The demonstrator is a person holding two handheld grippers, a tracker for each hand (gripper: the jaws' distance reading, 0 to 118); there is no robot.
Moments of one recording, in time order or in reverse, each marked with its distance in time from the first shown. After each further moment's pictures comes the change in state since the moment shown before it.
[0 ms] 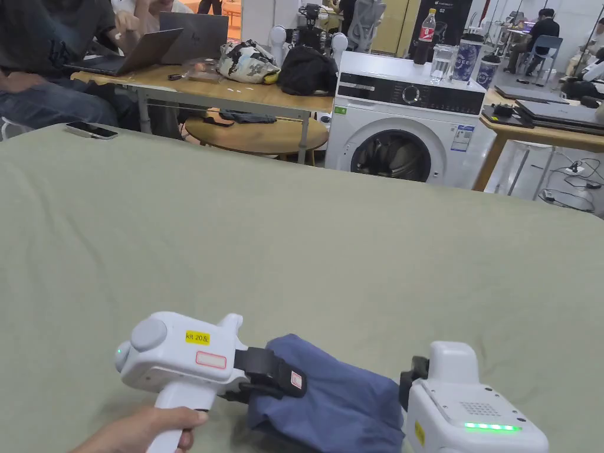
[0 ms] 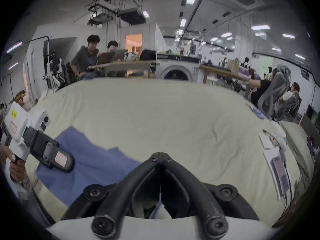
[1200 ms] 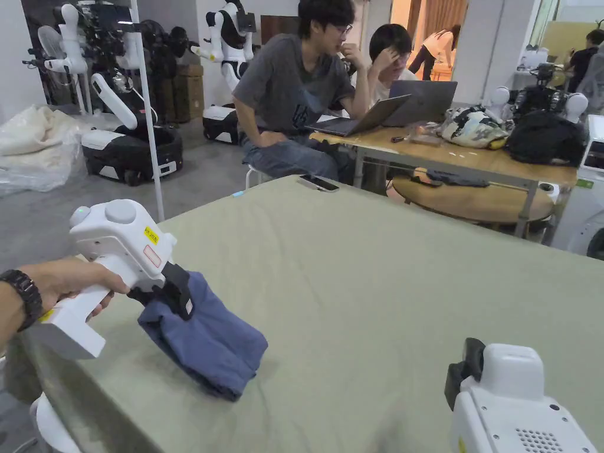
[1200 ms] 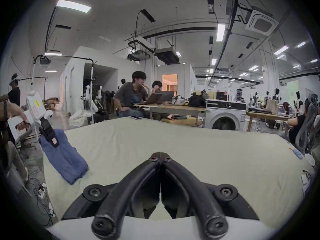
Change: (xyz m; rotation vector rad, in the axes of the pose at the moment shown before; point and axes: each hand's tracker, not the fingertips) left arm -0.099 0.071 0.445 0.167 0.866 0.171; right arm -0.241 0.069 -0.029 0.279 0.345 0.088
